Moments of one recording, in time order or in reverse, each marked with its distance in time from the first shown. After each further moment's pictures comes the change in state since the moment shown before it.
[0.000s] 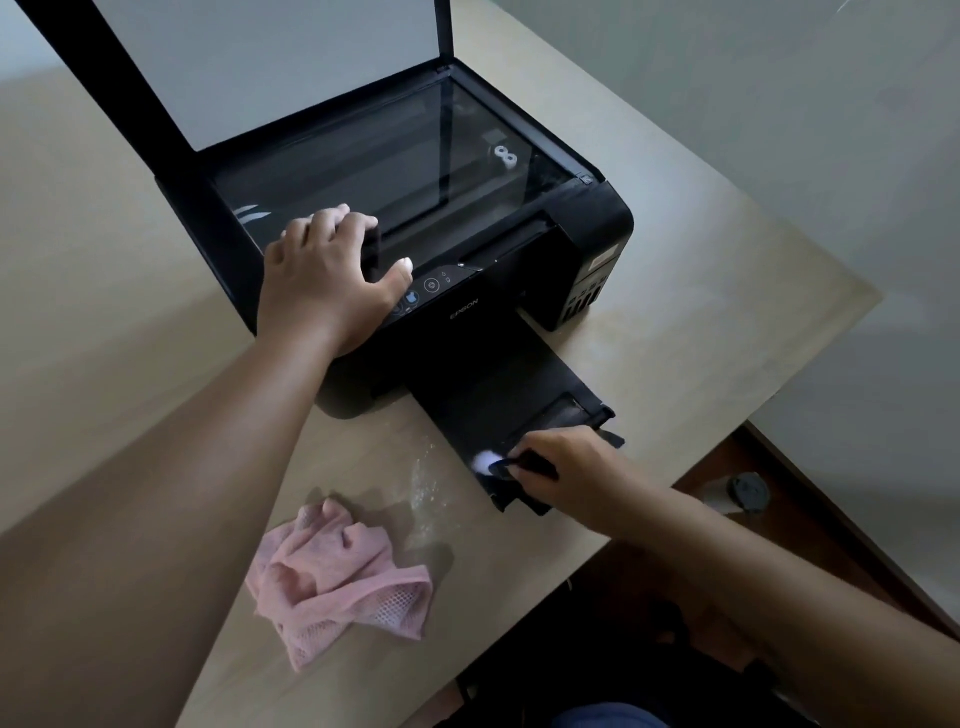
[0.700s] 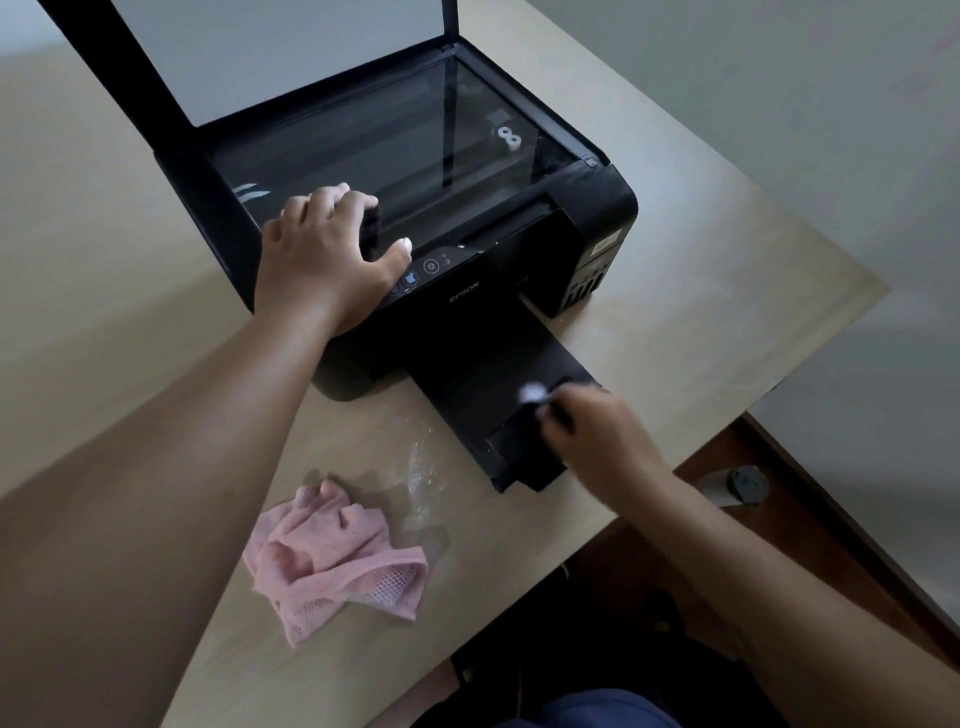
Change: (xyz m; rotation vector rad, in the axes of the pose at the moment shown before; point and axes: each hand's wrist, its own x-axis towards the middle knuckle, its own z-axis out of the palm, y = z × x) left_hand -0.001 0.000 0.000 0.006 0.007 -0.001; right_hand 0.003 0.011 -0.007 -0.006 0.267 0.140
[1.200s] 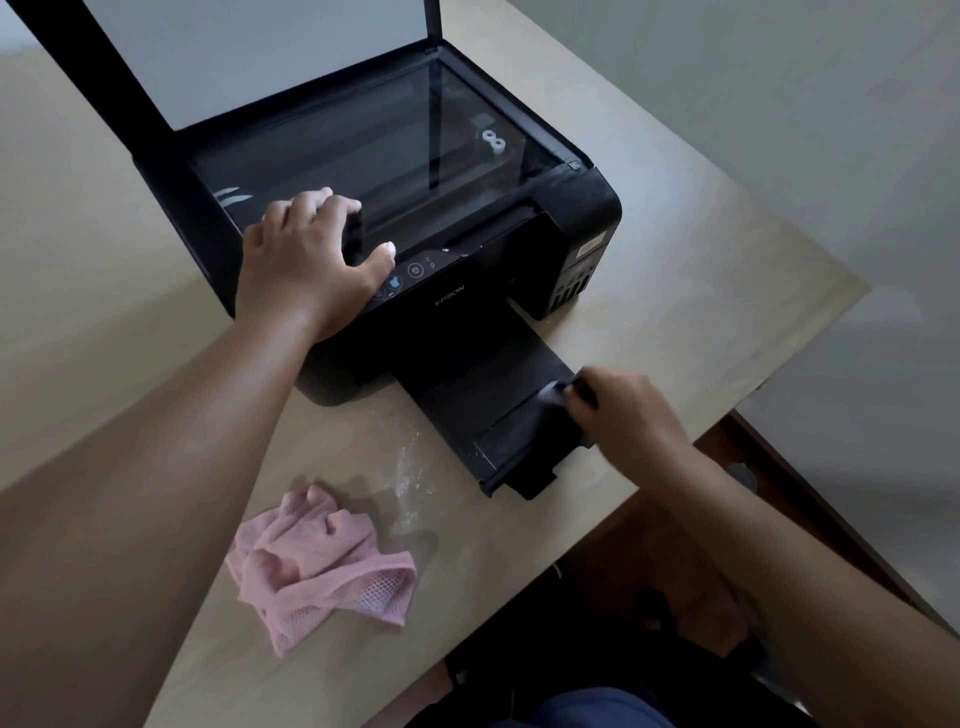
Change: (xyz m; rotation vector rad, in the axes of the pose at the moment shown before) left_hand 0.002 0.000 0.001 0.006 -0.001 -0.002; right_hand 0.011 0.013 -0.023 -0.134 -0.038 0.061
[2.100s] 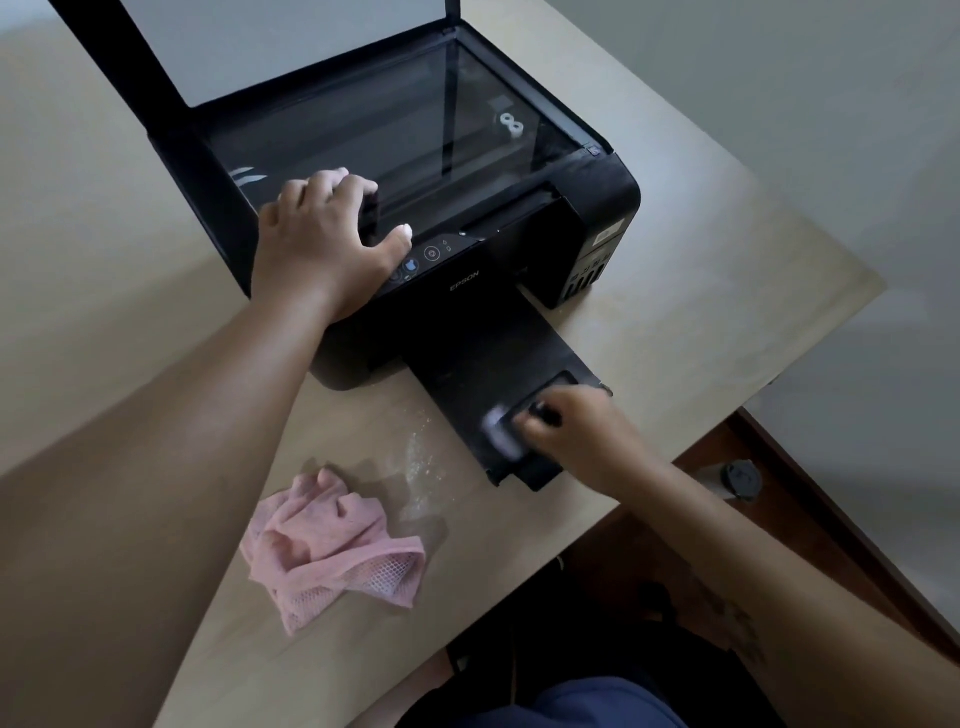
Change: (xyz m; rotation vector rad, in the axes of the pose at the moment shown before) left_hand -0.002 0.000 -0.001 -0.013 0.005 -0.002; right_hand -0.010 -0.026 0.028 0.222 -0.148 0.011
